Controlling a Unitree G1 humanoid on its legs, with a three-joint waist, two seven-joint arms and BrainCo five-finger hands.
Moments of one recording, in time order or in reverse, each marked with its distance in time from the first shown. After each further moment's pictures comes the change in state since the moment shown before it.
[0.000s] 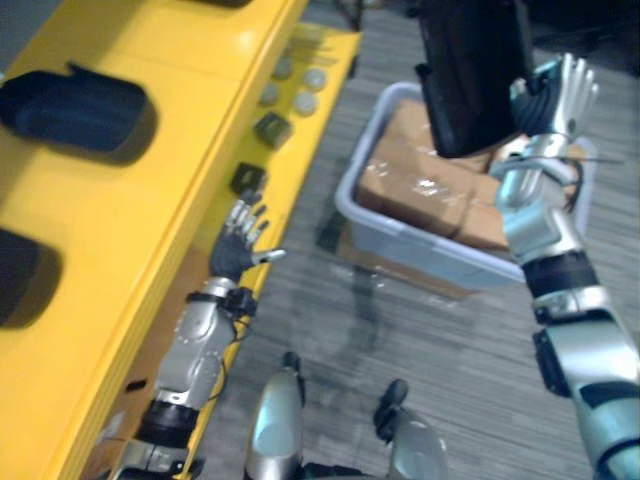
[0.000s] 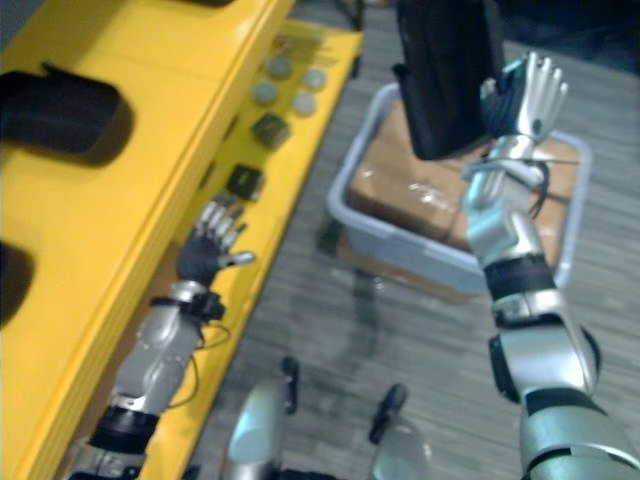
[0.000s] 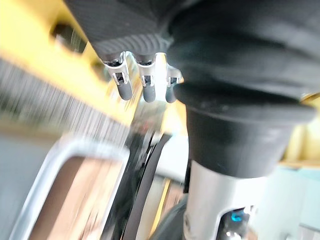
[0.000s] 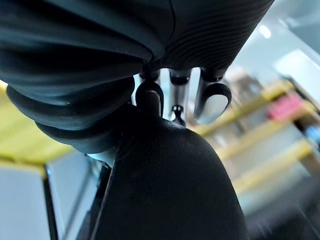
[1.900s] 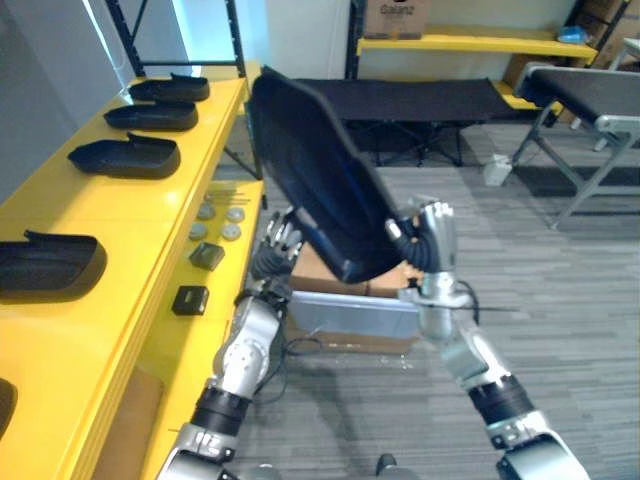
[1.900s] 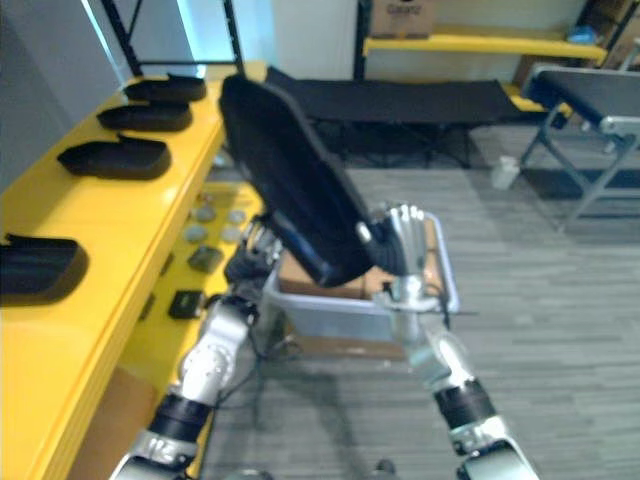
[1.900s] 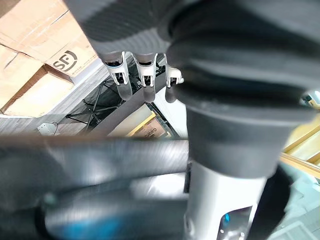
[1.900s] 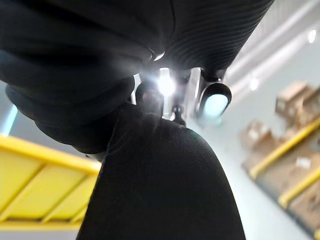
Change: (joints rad) left arm -0.013 -0.184 -0.006 0.012 -0.425 -0.036 0.126; right arm 0.545 0.228 0.190 -0.282 -0.172 -0.395 0.010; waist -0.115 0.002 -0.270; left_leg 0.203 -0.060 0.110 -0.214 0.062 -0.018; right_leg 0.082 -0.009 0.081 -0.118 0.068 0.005
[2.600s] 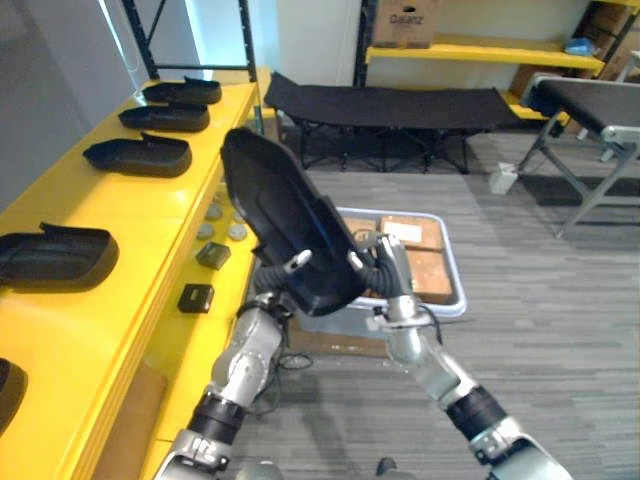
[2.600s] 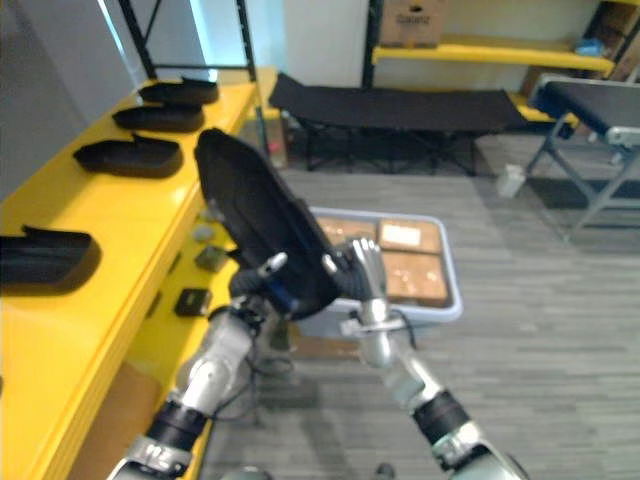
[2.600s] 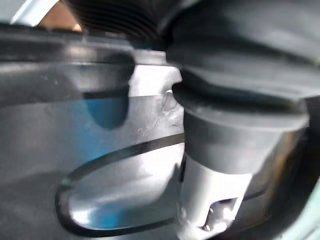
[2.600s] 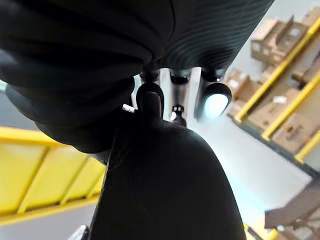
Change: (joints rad) left arm 0.033 0.043 -0.060 0.042 0.172 -0.015 0.095; right arm 0.016 0.048 0.187 0.102 0.204 0.006 -0.002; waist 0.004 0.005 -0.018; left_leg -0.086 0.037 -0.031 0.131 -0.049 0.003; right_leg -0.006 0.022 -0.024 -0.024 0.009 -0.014
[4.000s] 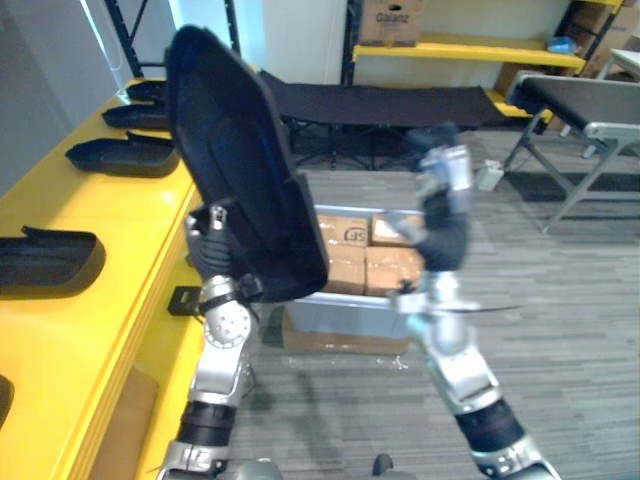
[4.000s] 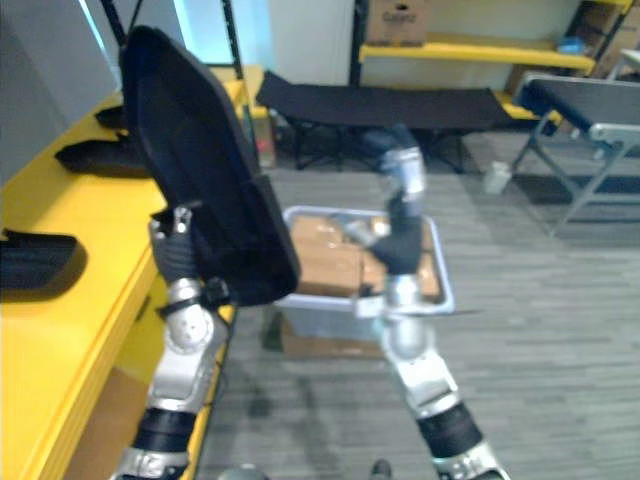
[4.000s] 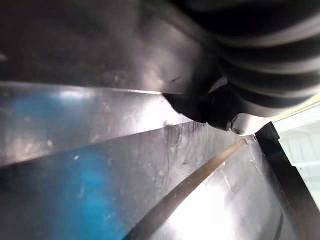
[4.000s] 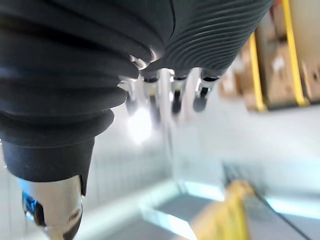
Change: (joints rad) left arm 0.047 -0.047 0.268 -0.187 0.932 -0.155 0.335; right arm 0.162 0.036 -0.419 -0.524 0.770 -0.175 0.342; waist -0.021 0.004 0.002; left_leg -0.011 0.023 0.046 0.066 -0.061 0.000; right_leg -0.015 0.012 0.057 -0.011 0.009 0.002
